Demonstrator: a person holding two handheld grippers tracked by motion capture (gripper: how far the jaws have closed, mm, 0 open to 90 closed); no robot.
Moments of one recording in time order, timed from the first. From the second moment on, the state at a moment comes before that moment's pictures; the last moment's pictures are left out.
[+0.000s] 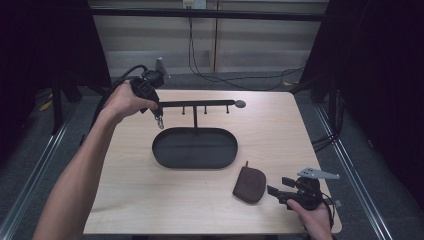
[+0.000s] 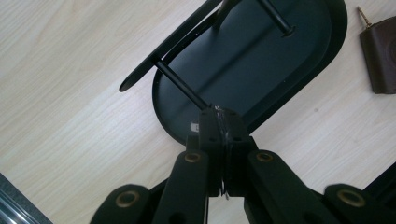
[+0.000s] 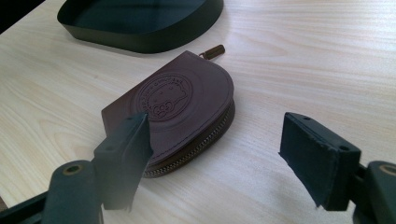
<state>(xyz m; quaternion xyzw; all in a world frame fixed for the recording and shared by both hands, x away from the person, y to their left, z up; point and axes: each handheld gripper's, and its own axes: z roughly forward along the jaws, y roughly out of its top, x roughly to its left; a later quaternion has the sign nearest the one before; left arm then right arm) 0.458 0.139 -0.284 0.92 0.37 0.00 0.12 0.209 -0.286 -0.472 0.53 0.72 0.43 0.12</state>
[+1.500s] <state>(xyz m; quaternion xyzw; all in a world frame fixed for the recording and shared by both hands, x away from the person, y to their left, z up) 0.464 0.151 -0.285 0.90 0.41 0.00 0.14 0.210 -0.285 -0.473 0.53 0.72 0.43 0.12</state>
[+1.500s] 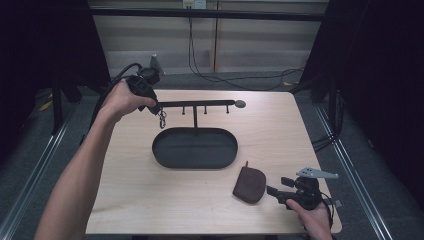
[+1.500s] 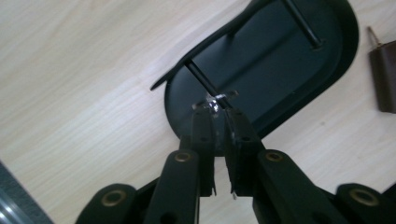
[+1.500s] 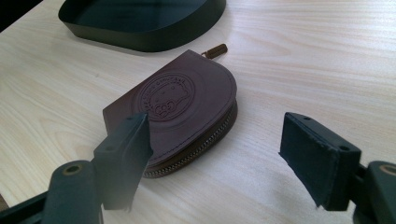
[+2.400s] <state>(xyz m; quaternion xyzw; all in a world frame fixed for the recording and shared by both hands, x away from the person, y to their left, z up) 0.415 0.208 -0.306 0.87 0.44 0.02 0.23 0.210 -0.286 -0.473 0.53 0.72 0.42 0.12</state>
